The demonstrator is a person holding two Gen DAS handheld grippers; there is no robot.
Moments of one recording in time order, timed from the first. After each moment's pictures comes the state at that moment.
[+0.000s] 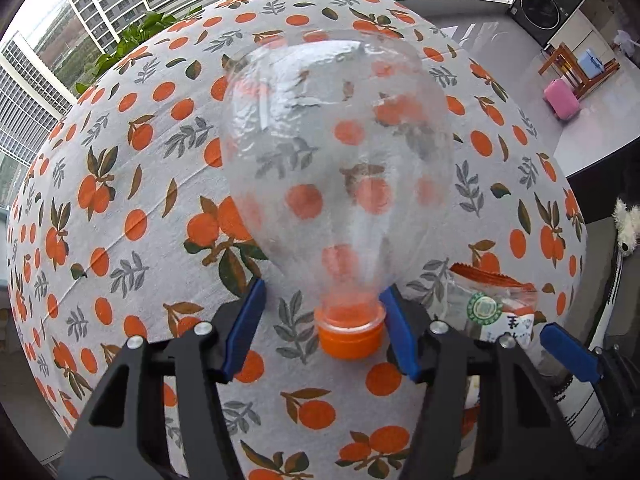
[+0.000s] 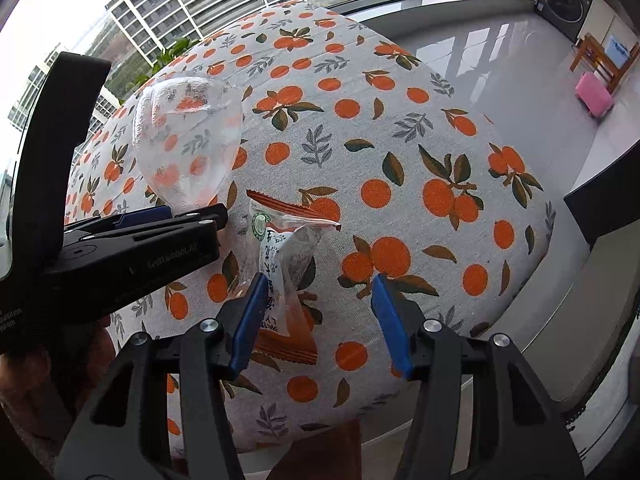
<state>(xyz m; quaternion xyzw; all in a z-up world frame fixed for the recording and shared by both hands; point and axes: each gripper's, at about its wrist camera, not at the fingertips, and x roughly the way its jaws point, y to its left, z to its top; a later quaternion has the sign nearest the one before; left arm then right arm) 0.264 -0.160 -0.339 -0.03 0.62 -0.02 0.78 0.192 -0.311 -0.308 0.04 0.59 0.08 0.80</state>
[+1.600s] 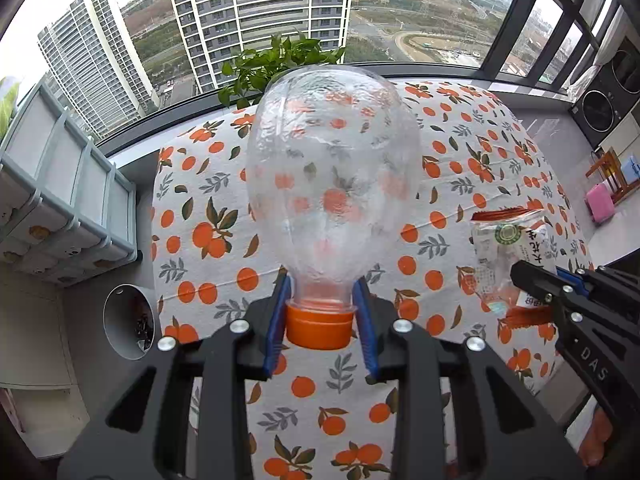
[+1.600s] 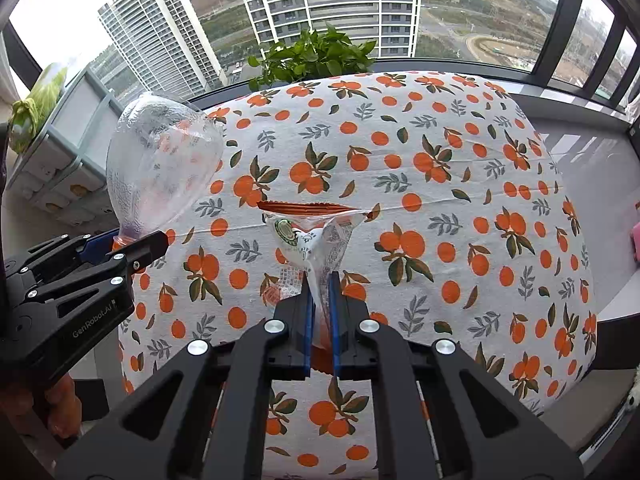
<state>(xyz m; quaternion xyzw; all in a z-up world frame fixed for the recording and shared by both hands) 0.142 0.065 -0.244 -0.11 0.54 0.13 0.82 0.190 -0.094 -0.236 -0.10 0.55 0.27 0.79</state>
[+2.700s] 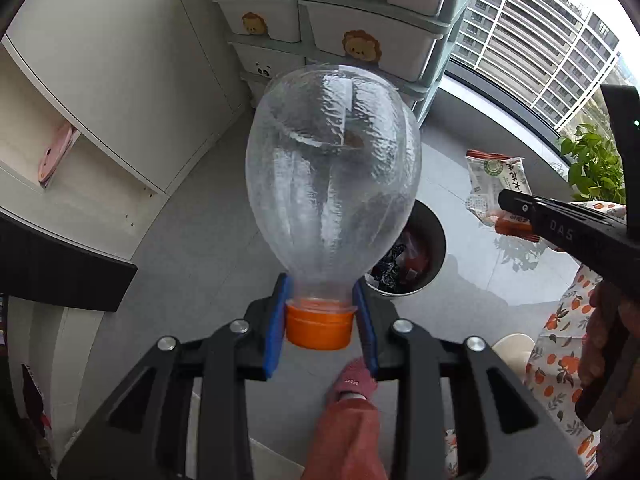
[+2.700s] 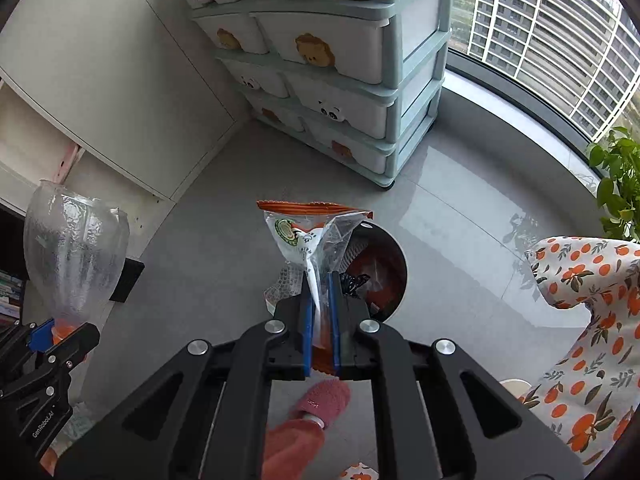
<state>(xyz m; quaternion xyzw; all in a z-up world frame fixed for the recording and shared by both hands) -0.239 0.460 -0.343 -0.33 0.49 0.49 0.65 -0.056 0.459 -0.382 -0.29 0.50 0.56 0.59</state>
